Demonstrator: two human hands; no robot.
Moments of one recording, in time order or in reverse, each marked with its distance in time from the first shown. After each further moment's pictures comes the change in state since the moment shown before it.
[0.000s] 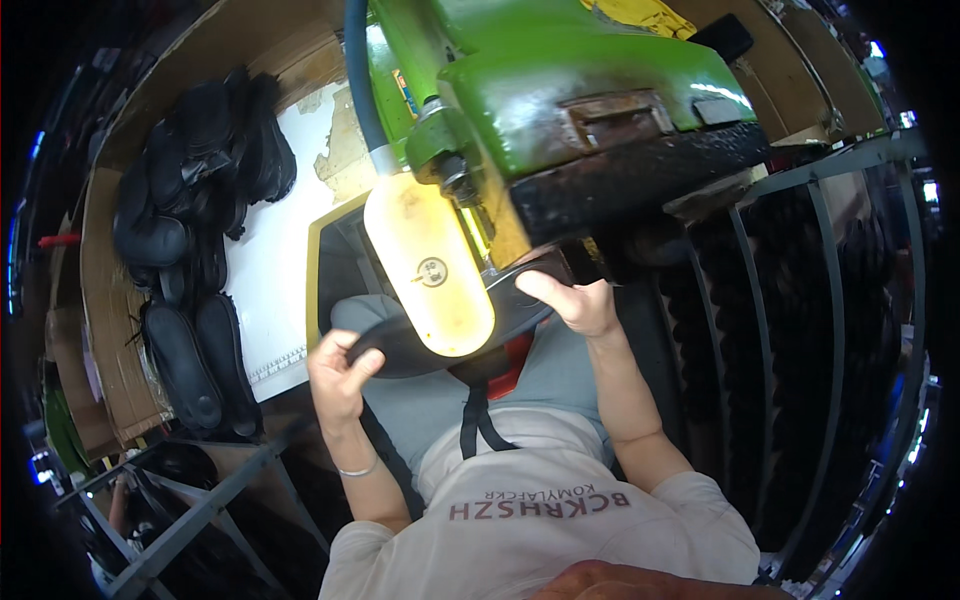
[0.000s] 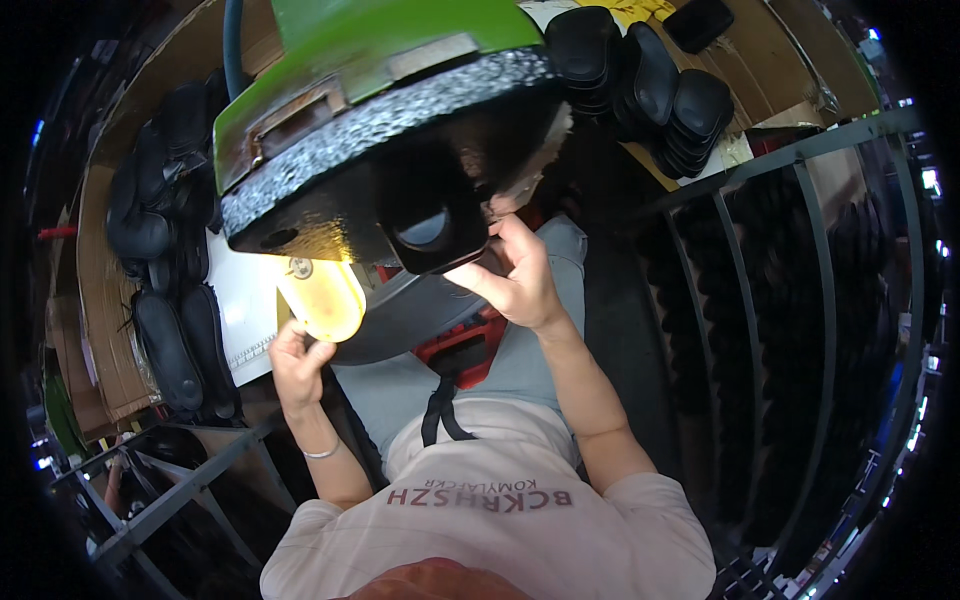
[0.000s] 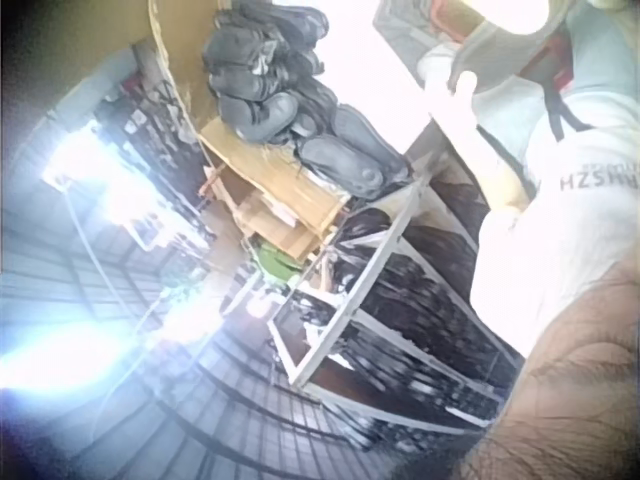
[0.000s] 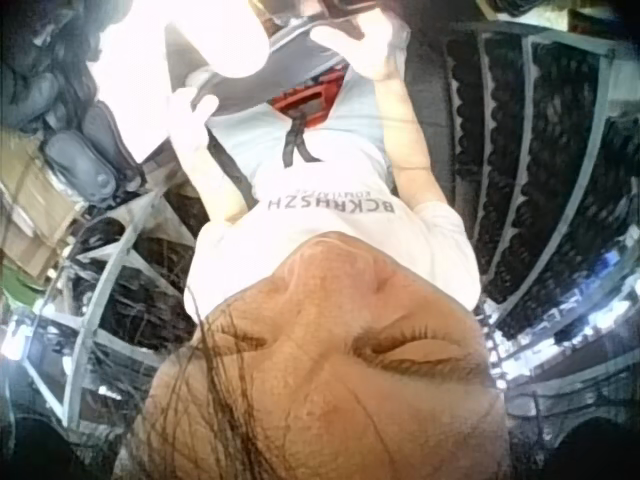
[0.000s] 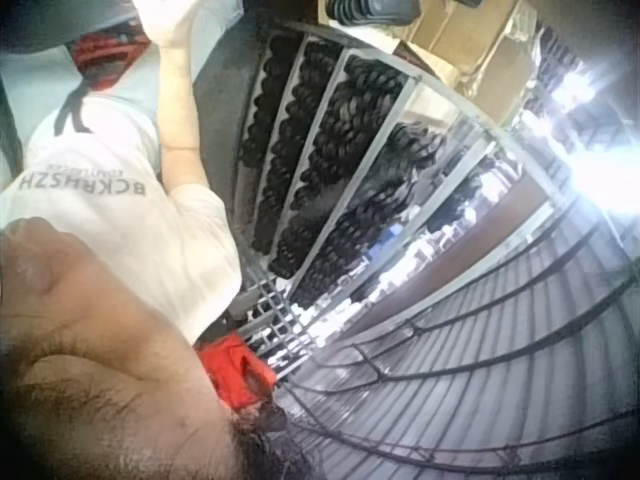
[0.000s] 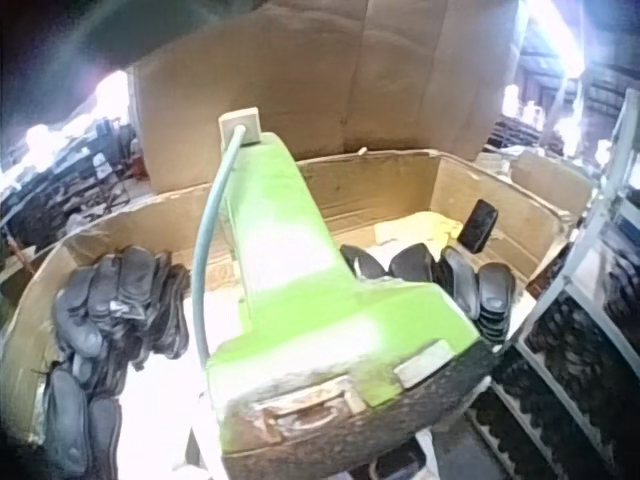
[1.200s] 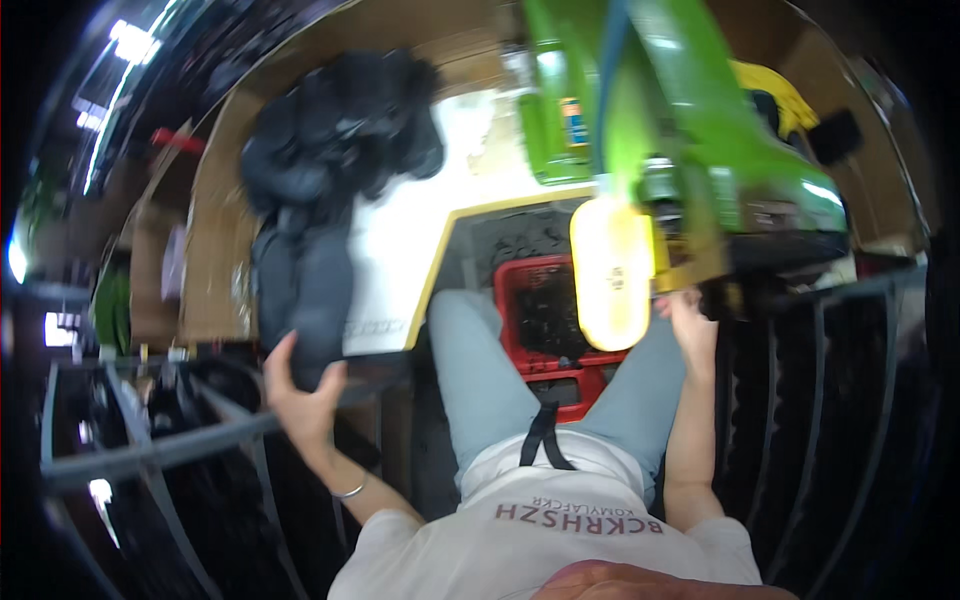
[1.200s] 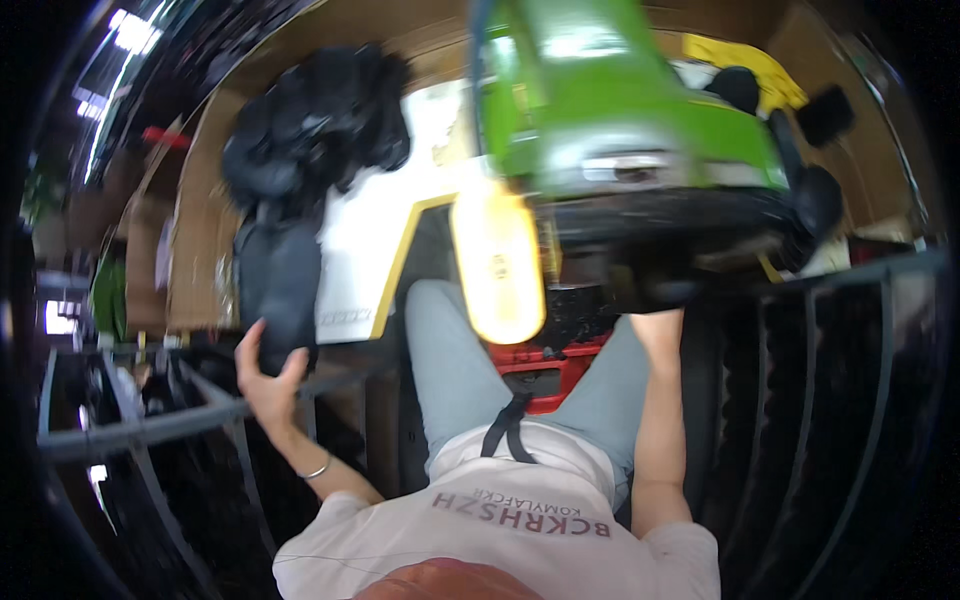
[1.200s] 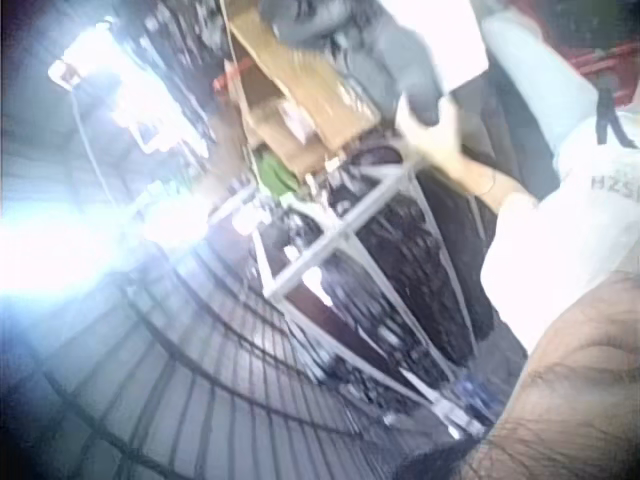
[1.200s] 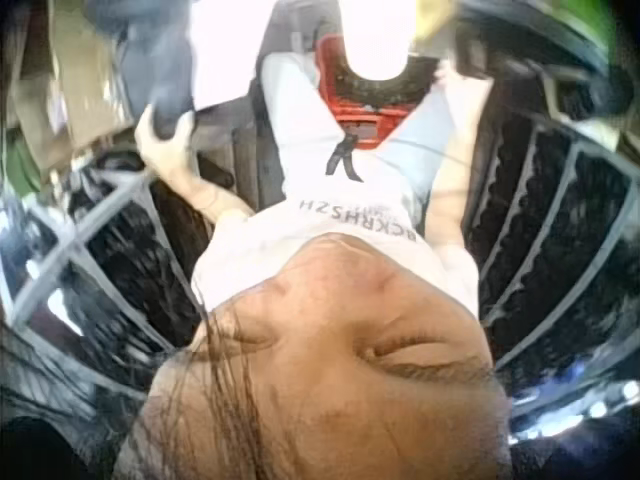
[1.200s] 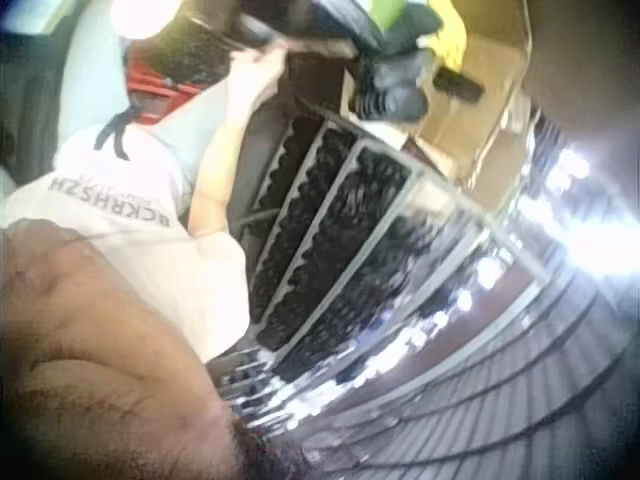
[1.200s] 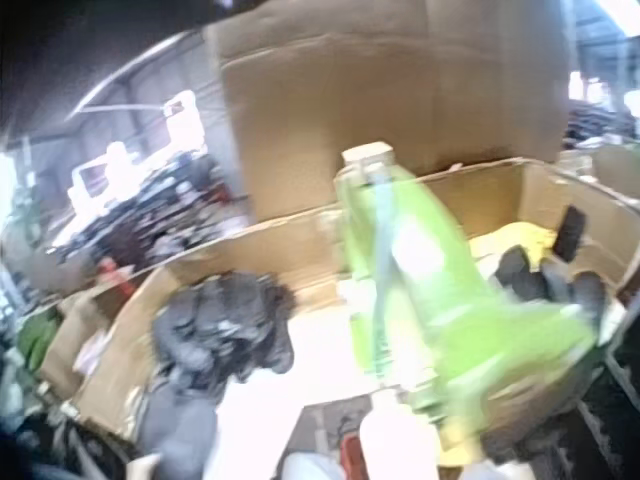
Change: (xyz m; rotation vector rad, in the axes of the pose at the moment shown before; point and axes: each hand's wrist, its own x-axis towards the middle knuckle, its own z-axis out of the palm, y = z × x) left_hand -0.062 0.101 -0.085 1.119 0.705 0.214; right_hand 0.009 0.078 -0.066 -0.799 0.205 0.230
